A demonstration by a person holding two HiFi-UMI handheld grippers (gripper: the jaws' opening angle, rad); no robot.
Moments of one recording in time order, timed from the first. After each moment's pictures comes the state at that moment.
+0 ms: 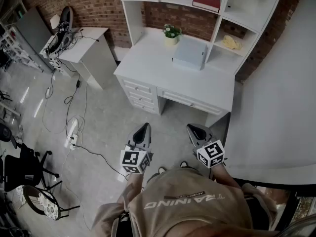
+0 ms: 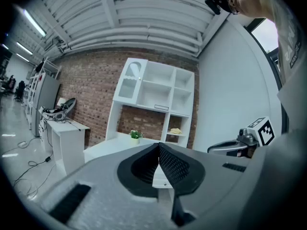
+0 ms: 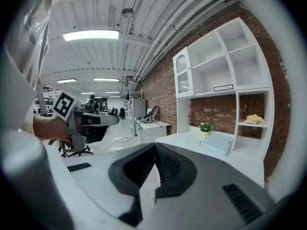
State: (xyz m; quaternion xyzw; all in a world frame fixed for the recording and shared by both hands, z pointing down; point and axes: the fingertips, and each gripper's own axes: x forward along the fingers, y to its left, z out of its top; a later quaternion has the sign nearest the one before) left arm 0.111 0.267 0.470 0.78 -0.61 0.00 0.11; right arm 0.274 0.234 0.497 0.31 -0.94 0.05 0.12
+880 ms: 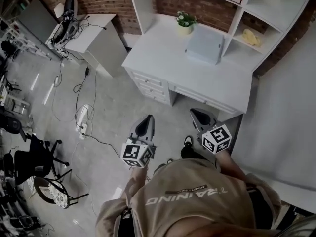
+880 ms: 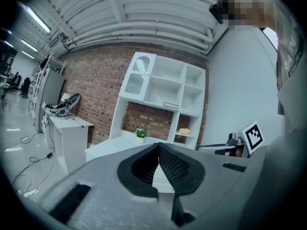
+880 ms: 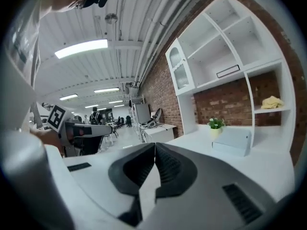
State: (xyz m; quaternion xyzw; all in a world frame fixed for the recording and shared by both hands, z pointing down) left arm 0.068 0.200 0.481 0.76 -0.64 -0.01 0.14; right arm 0.216 0.131 0.508 0.26 -0.95 0.12 0.08
